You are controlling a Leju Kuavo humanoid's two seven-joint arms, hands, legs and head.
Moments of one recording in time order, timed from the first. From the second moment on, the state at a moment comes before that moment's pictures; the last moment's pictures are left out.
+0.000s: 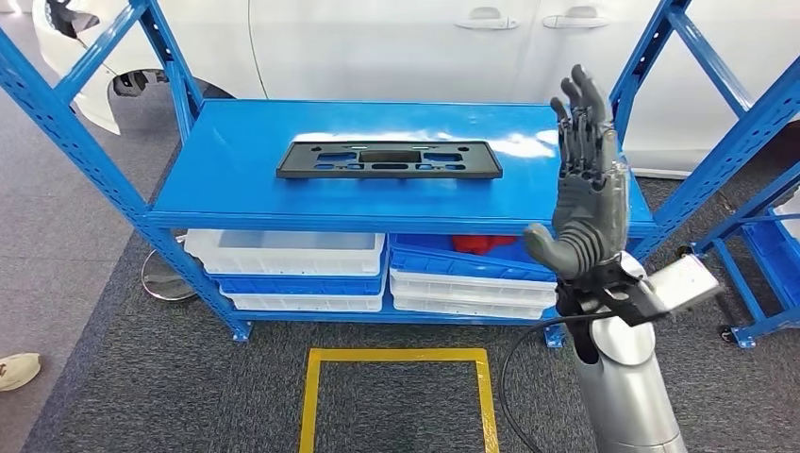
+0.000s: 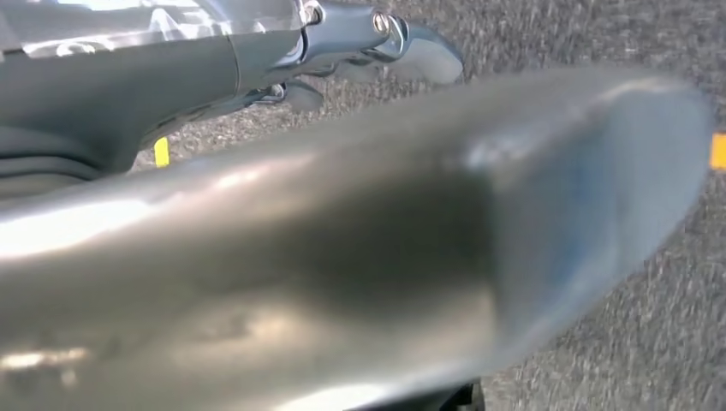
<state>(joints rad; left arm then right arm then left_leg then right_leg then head) -0.08 -0.08 1.19 -0.25 -0.84 0.03 -0.35 -0.39 -0.05 0.19 -1.84 0.11 -0.04 -0.60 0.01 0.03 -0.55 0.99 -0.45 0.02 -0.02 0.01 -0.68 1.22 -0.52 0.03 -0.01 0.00</state>
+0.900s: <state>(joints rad) -0.09 -0.10 1.23 -0.23 -0.89 0.04 -0.38 -0.47 -0.10 0.29 -1.97 -0.01 0.15 -0.54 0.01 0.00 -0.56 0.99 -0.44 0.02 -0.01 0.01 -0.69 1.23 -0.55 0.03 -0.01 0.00</state>
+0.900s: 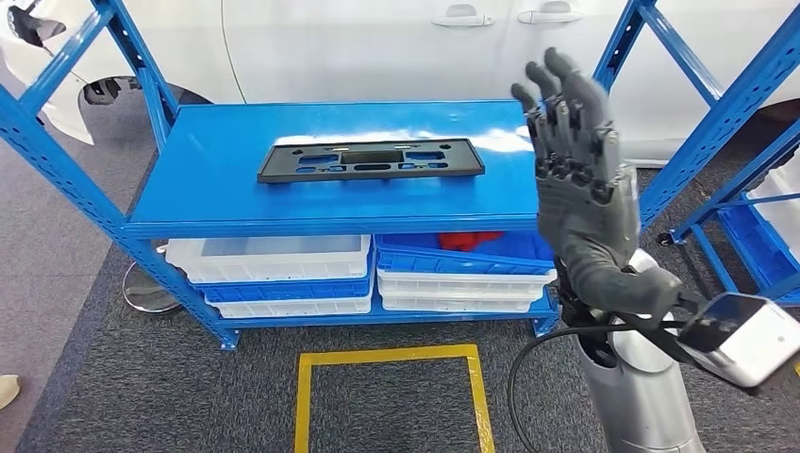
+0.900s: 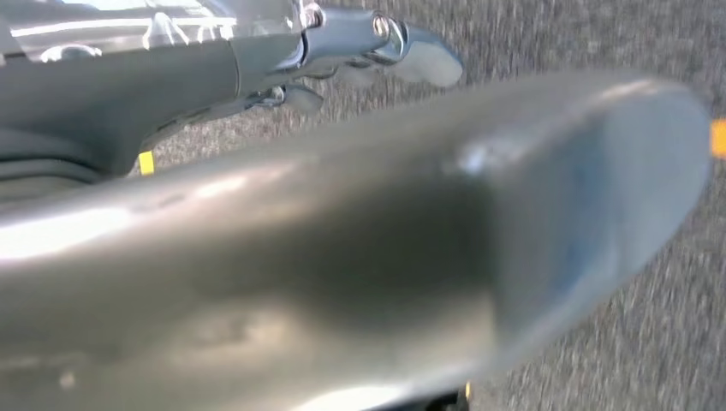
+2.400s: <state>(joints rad) -0.09 -0.13 1.24 -0.23 -0.92 0.03 -0.40 -0.53 -0.02 0.80 -1.28 0.88 -0.48 -0.36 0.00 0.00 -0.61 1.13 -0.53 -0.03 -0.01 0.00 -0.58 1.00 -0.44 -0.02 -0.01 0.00</state>
